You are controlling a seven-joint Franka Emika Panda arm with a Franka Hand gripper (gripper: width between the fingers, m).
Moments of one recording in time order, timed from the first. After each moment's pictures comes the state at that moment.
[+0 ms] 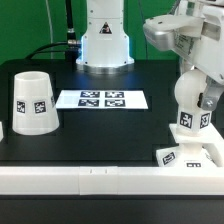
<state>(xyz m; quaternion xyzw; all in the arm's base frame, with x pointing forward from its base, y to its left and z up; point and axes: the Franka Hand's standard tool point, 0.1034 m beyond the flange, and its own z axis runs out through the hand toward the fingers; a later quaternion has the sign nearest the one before) 0.632 0.089 0.113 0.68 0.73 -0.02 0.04</state>
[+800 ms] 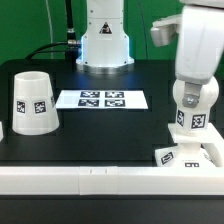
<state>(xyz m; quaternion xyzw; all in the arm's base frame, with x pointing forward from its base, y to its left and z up) 0.629 0.086 0.113 0.85 0.53 -0.03 0.03</state>
